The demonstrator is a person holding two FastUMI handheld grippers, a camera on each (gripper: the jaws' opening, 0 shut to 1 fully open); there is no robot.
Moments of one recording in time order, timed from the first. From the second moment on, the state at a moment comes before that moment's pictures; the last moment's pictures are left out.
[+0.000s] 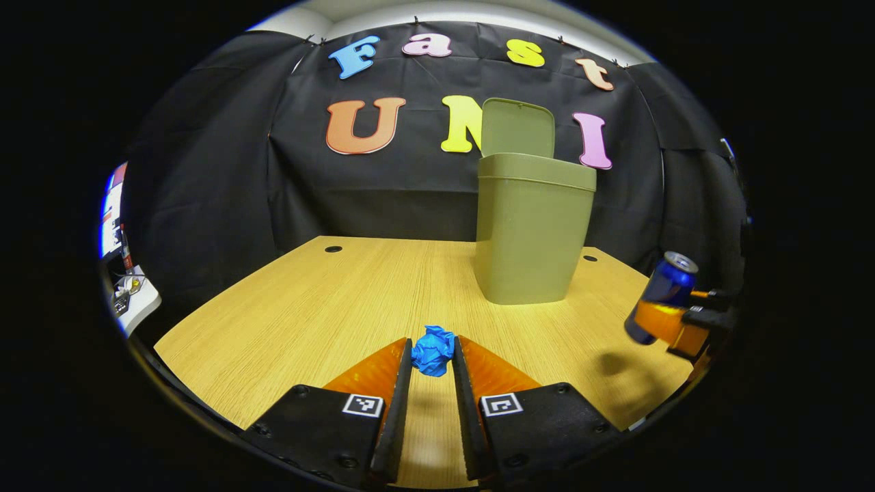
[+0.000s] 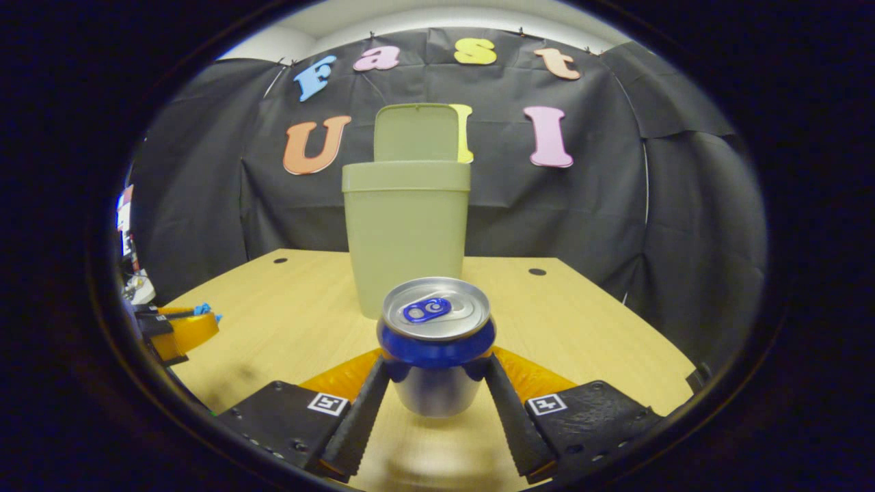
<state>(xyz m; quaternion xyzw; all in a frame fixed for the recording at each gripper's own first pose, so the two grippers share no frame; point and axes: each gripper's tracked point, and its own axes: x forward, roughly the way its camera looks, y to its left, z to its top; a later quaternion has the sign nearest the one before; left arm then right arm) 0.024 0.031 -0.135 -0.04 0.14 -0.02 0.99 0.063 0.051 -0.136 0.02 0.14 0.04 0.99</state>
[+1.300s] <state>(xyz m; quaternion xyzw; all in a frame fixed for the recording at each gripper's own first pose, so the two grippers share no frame) 0.163 -0.031 0.090 -0.02 0.03 -0.05 1.00 0.034 0.056 -0.114 -0.02 0.13 0.08 0.99</state>
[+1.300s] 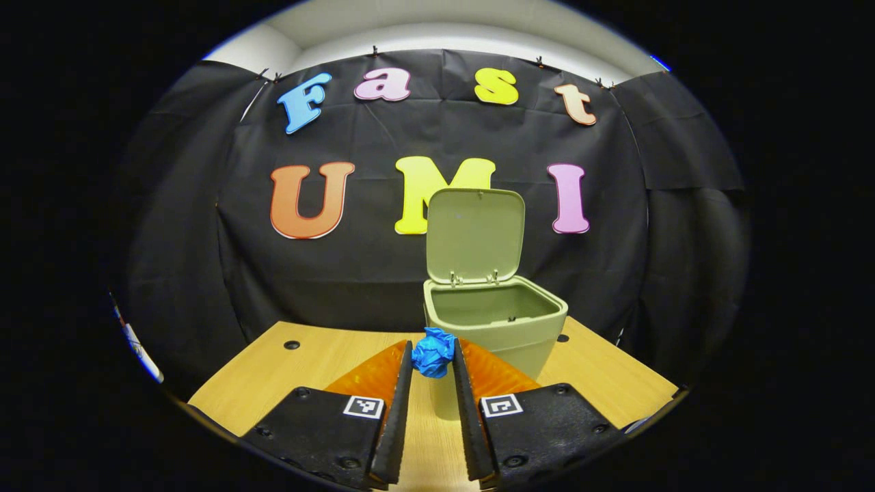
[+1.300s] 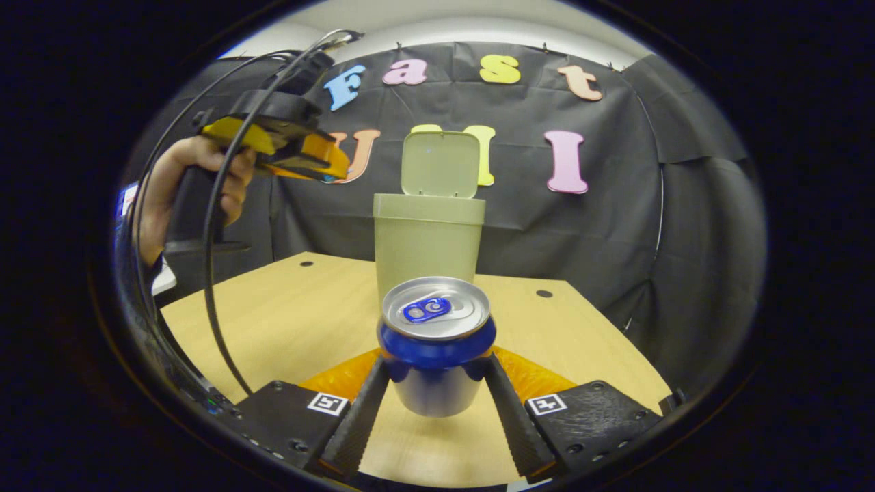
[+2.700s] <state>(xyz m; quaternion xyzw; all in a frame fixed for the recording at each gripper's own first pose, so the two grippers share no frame) 0.305 -0.118 0.115 -0.02 0.06 -0.09 0.99 0.066 0.020 -0.146 0.00 0.17 0.07 0.98</state>
